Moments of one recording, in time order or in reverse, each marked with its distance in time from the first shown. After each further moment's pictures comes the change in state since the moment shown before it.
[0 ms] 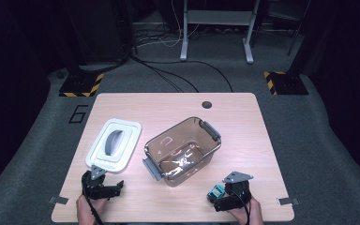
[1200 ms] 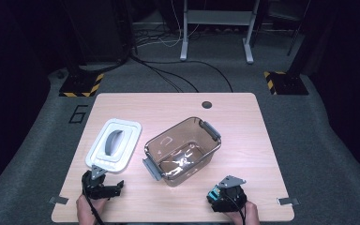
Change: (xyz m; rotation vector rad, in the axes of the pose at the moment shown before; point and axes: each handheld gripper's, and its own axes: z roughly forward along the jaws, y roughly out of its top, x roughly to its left) left arm 0.000 0.001 0.000 0.005 -0.004 0.005; right arm 0.010 -0.008 0.013 0.015 -0.031 -0.047
